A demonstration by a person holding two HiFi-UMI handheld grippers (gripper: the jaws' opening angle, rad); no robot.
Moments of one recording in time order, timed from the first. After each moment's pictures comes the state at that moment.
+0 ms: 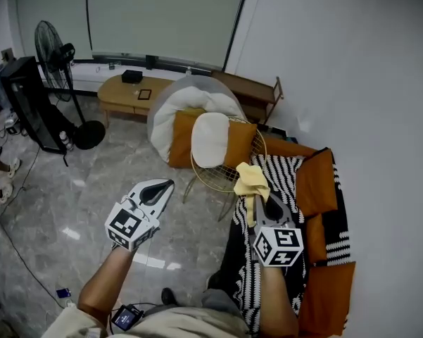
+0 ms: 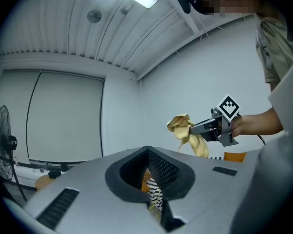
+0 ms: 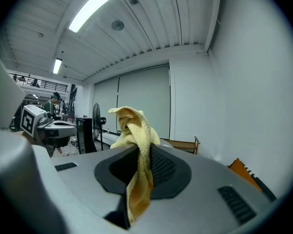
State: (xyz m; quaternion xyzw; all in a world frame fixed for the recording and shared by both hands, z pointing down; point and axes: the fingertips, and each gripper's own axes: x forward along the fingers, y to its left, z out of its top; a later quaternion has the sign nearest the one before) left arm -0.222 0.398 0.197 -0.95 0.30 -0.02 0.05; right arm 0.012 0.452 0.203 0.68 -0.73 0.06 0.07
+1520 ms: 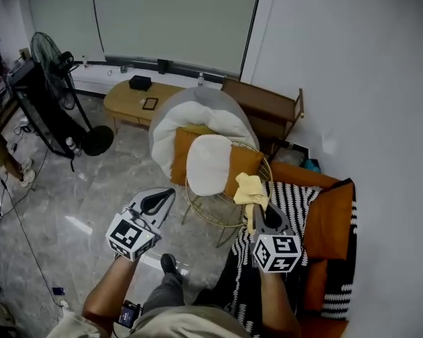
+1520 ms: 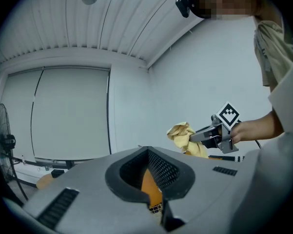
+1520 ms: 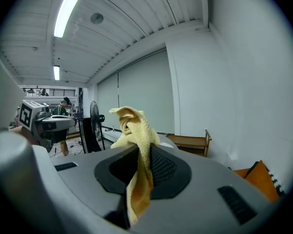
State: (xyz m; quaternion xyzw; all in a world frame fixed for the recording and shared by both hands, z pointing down) left arm -0.041 0.190 0.218 -0.93 0.37 -0.05 0.04; right arm 0.199 0.206 0.261 0.62 -0.78 0.11 0.08
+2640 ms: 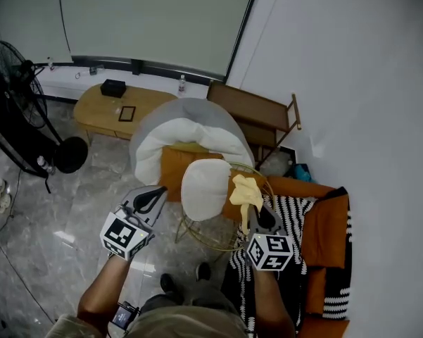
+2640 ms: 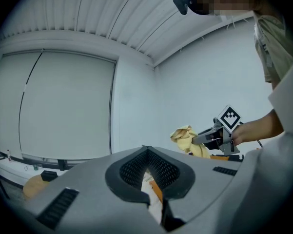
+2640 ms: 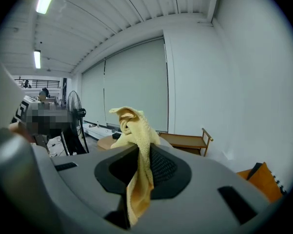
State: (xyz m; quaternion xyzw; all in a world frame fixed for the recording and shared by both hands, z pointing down) left arm -0.118 -0.058 0.245 -0.95 0.32 -0.04 0.01; right arm 0.135 -0.008 0.291 0.68 -0.72 0.12 0.11
